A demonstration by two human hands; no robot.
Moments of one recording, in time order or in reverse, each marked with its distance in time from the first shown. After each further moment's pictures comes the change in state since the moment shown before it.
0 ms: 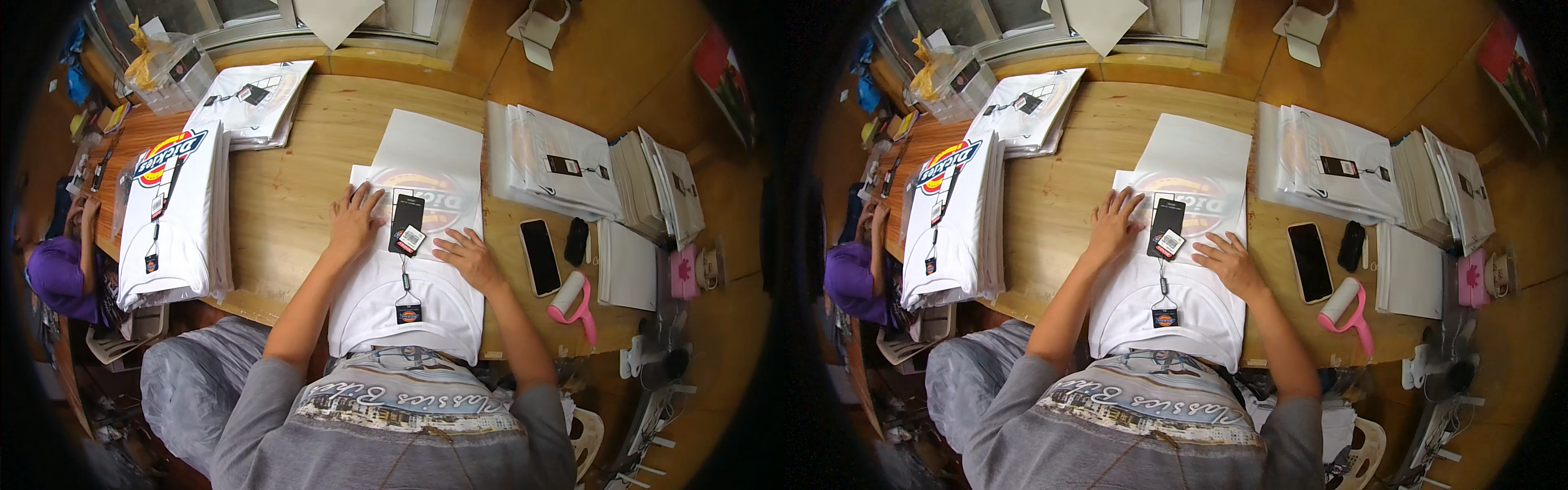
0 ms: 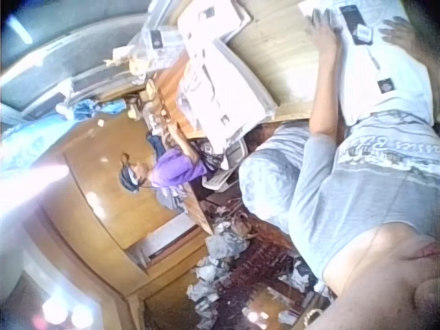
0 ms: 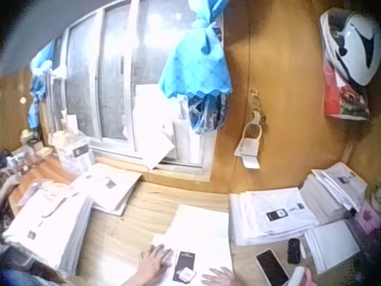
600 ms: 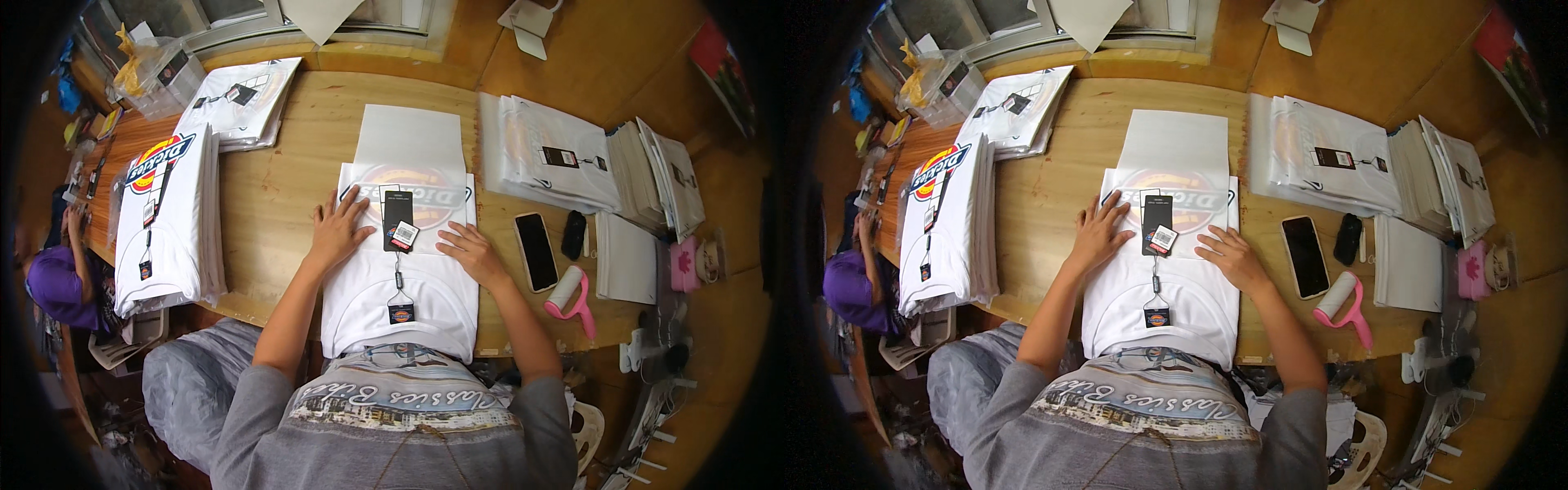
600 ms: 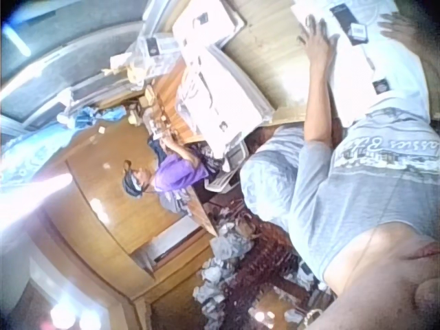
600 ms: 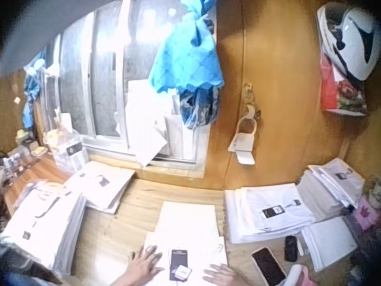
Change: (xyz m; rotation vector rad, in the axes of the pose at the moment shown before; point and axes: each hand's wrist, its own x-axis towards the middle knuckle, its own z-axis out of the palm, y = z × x) left_hand -0.012 -0.013 -0.003 -0.004 -0.062 0.083; right_hand -0.008 0.013 -0.009 0.024 0.025 0.042
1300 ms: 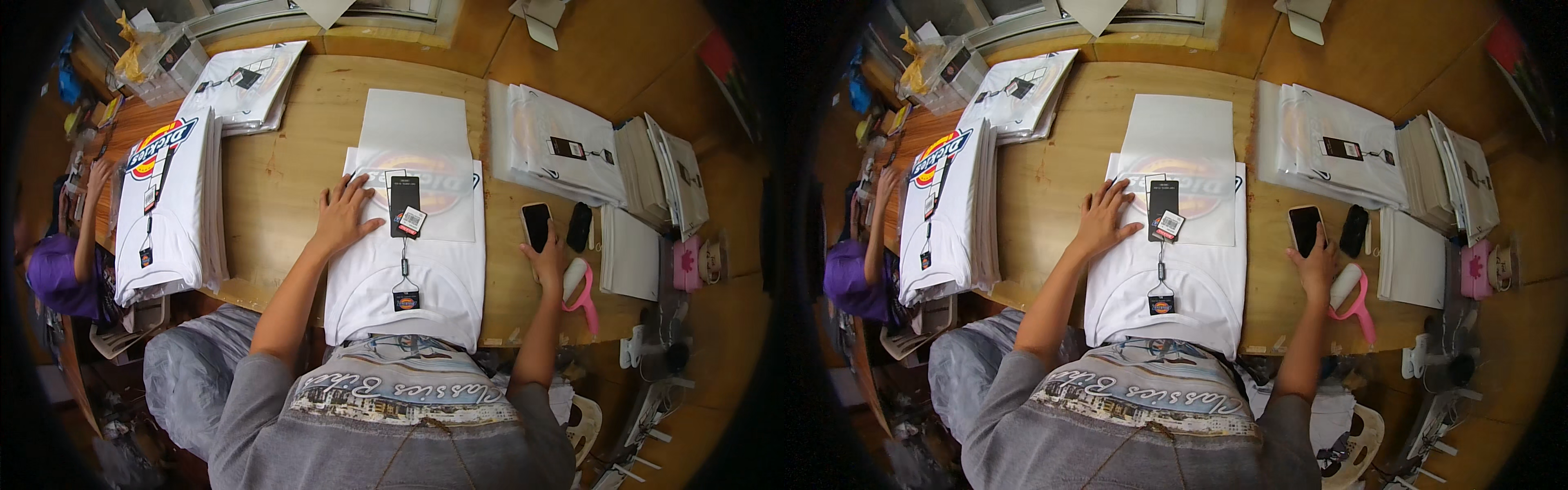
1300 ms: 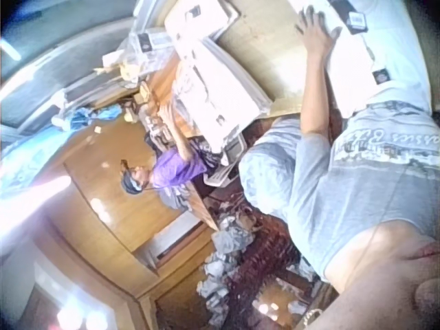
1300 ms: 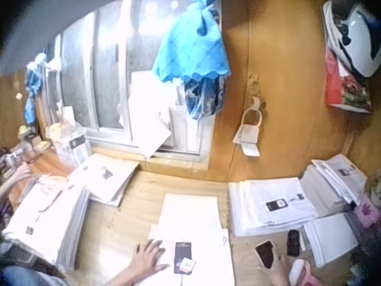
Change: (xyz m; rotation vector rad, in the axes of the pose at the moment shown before) left_hand 0.000 0.002 -0.003 -0.009 -0.004 0.052; right_hand -0.085 0.040 -0.044 -0.231 0.076 1.215
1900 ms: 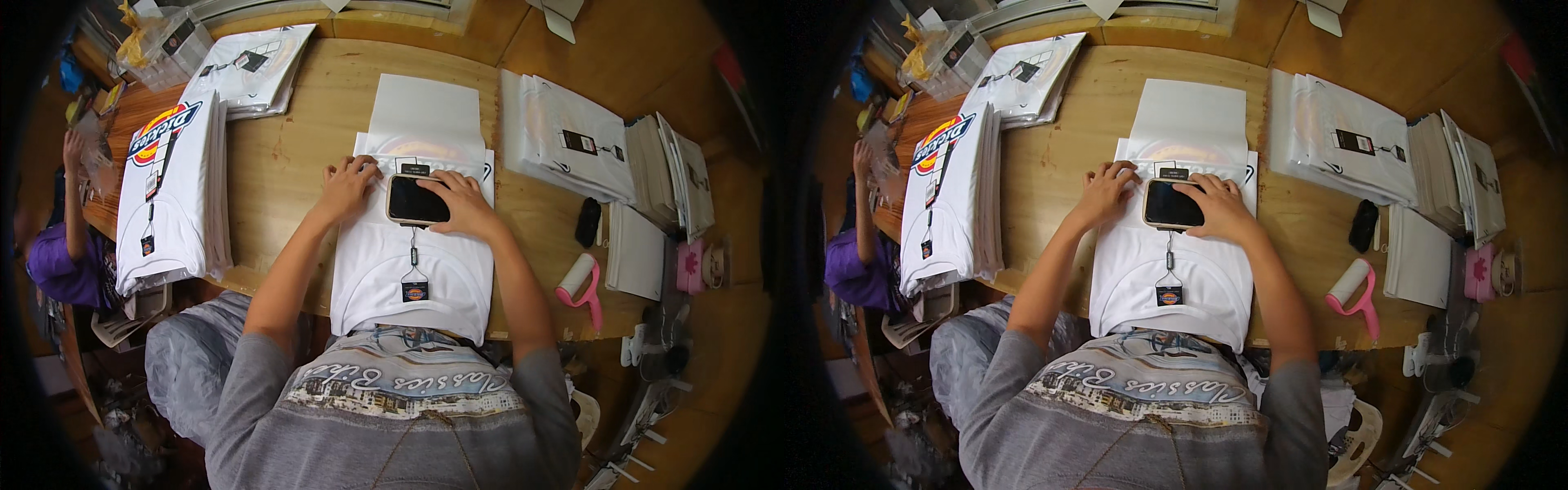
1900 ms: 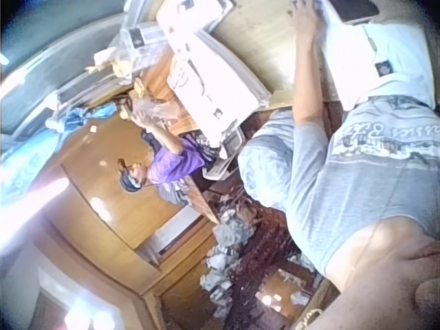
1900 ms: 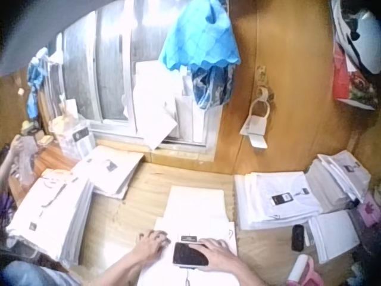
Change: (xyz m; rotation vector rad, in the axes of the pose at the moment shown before) left_hand 0.020 -0.013 -0.014 0.008 -0.059 0.026; right_hand -0.005 -0.172 0.021 0.135 -0.219 -1.113
